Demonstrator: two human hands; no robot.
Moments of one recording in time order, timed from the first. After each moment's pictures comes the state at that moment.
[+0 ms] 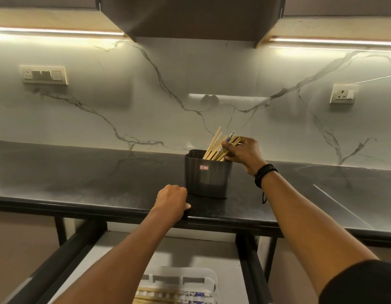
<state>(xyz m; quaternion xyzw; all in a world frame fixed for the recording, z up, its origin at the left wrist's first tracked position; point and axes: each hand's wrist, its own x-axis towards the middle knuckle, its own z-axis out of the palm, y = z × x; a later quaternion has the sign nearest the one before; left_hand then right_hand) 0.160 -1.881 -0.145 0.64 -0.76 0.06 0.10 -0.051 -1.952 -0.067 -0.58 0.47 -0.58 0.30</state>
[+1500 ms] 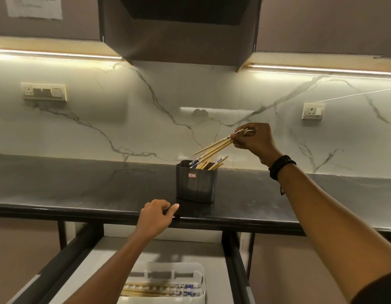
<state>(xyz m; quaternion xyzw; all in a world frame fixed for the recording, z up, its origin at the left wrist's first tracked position) 0.189 -1.844 -0.182 0.56 -0.73 -0.04 0.40 -0.093 -1.851 0.007 -0.66 0.40 -0.62 0.16</state>
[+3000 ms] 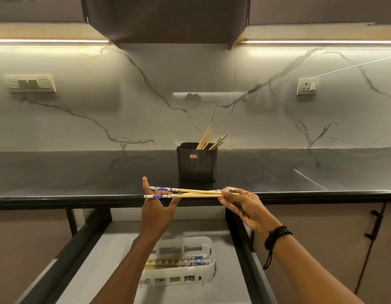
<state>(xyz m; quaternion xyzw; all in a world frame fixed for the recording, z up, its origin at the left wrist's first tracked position) 0.193 -1.819 -0.222 0.49 -0.62 -0.17 0.59 -0.052 -1.772 -0.181 -0.35 0.36 -0.60 0.62</state>
